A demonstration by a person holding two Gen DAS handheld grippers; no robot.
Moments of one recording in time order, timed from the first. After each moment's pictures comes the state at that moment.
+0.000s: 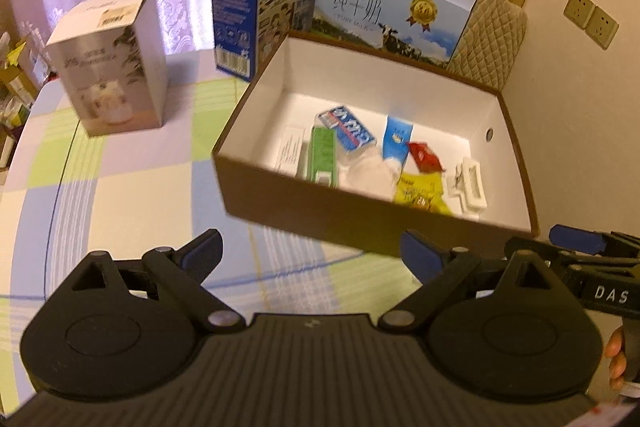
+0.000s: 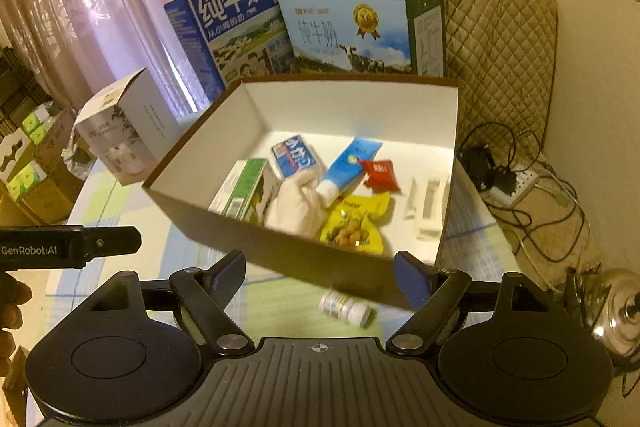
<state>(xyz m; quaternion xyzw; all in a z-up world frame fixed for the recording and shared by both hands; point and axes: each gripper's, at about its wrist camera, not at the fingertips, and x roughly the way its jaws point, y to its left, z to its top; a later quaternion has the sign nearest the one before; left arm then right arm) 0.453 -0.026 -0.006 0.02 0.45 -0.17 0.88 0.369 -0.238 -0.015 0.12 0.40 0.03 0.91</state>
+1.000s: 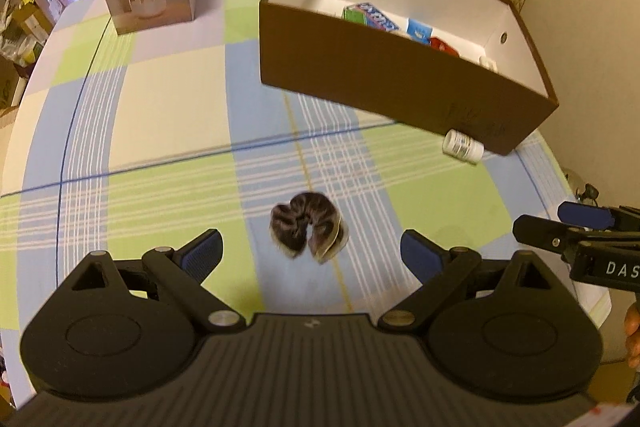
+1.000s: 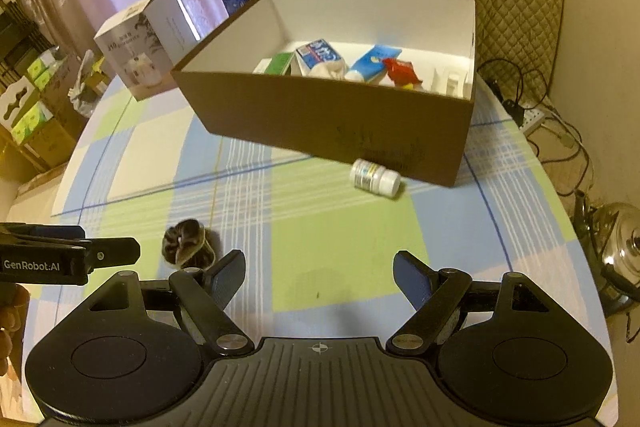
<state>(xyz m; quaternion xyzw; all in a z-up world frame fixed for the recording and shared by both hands) 0.373 0.024 -0.061 0.03 0.51 -0.15 0.84 0.302 -0.194 -0.059 0.11 0.47 0.04 0.88</state>
